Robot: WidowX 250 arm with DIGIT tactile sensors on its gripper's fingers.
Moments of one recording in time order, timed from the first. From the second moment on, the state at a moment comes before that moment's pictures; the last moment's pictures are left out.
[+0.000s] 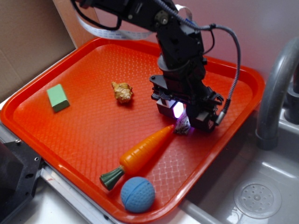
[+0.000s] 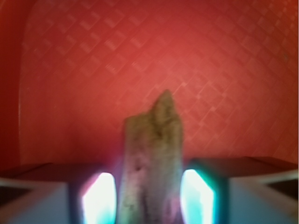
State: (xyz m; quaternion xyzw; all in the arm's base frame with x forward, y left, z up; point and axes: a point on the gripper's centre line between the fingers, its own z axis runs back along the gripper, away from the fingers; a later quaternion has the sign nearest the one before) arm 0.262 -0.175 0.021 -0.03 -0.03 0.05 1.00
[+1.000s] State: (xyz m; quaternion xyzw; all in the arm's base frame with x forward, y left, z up) arm 0.272 -0.032 0.121 -0.05 -0.03 0.11 0.99
